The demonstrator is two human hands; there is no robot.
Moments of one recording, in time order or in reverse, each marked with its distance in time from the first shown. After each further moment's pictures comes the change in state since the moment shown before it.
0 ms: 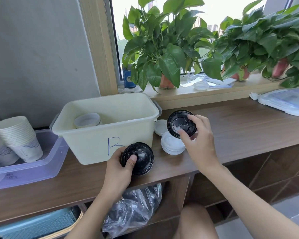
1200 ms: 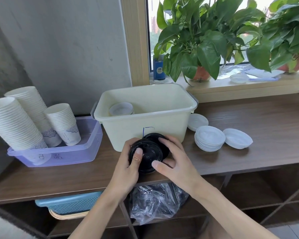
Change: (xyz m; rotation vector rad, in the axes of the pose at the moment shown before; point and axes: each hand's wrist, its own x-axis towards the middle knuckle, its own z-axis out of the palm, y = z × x) left_hand -0.016 -0.009 -0.061 -0.070 -0.043 0.143; right_hand -0.081 -0.046 0.096 0.545 -0.623 0.121
